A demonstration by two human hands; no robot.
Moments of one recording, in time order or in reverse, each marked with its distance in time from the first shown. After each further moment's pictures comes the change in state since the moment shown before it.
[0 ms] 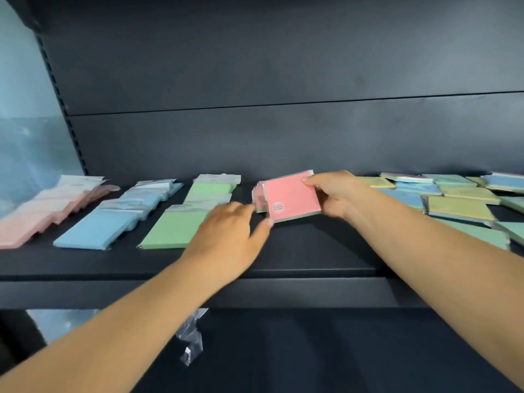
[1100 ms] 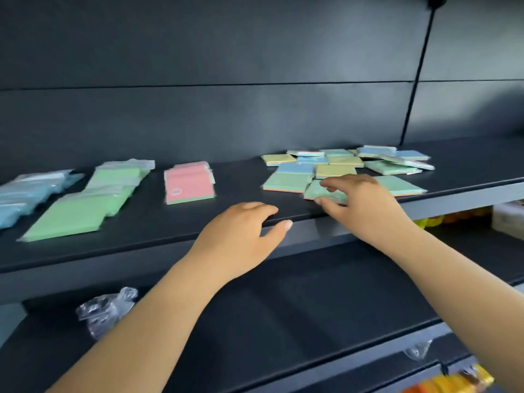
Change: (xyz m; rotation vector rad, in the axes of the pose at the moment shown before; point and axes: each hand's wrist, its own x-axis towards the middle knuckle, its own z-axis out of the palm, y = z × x) left_hand -0.036 0.105 0.021 -0.261 -0.127 0.367; right_hand -0.136 0.034 -0.147 -1.382 0.418 -0.605
